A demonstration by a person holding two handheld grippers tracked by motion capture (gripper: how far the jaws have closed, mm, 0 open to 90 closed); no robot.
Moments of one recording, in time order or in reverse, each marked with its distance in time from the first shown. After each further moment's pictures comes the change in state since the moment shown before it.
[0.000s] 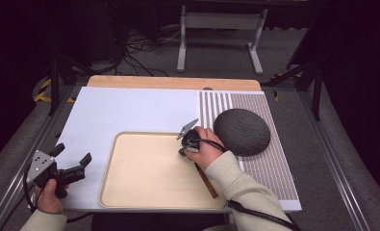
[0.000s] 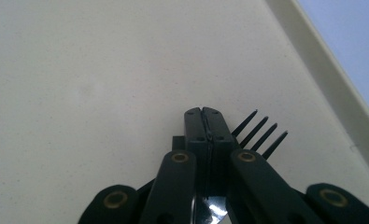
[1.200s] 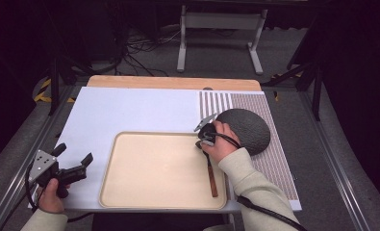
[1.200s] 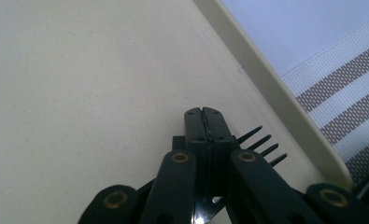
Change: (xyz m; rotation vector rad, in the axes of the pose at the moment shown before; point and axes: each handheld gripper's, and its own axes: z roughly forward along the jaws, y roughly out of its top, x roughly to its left) left arm -0.001 -0.001 0.003 0.011 -0.002 0.001; right arm -0.035 -0.032 -0.022 0.025 -0.118 0.131
